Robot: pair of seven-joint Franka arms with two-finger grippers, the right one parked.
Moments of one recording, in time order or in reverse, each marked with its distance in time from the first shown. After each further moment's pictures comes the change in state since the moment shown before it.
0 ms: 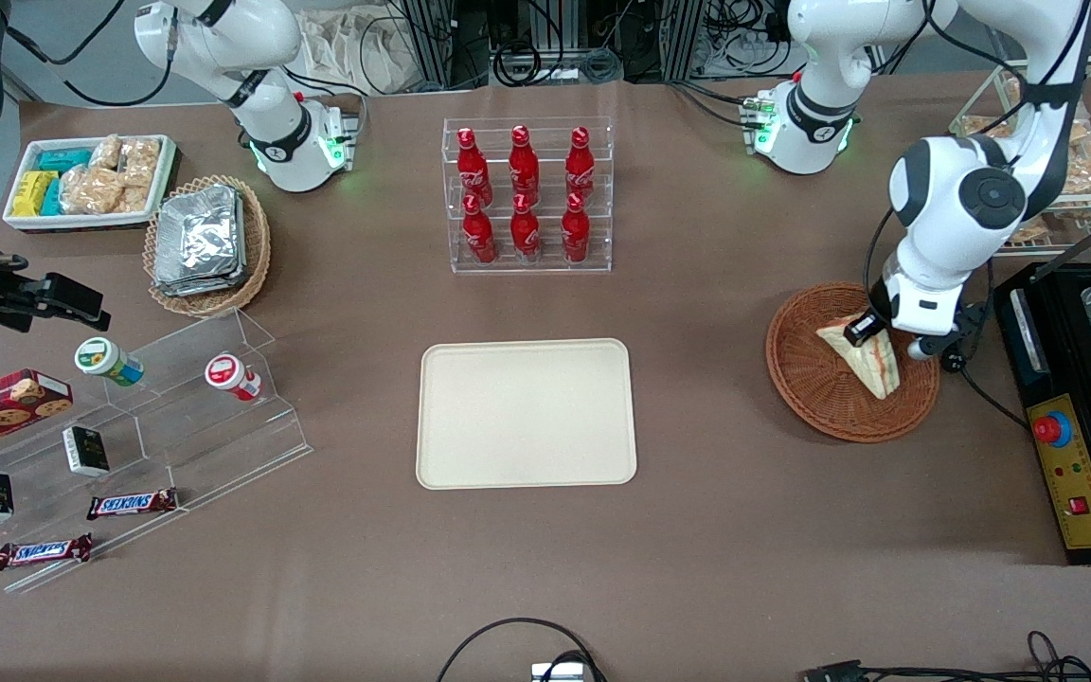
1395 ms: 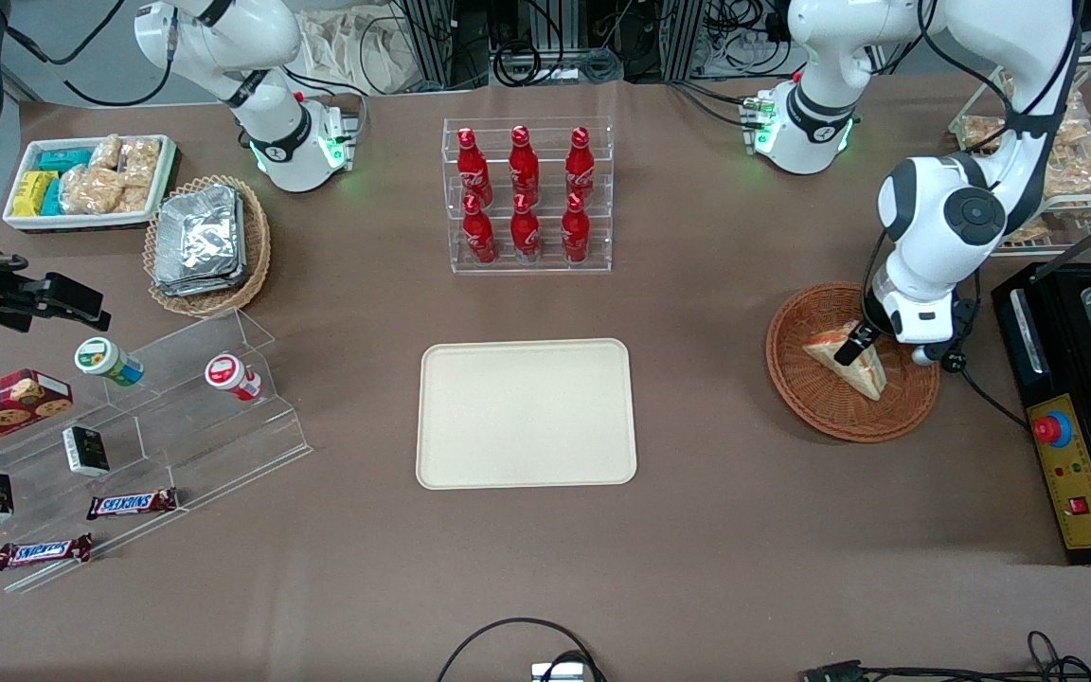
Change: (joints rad) arm 0.016 0.128 0.003 -0.061 -0.004 0.205 -0.314
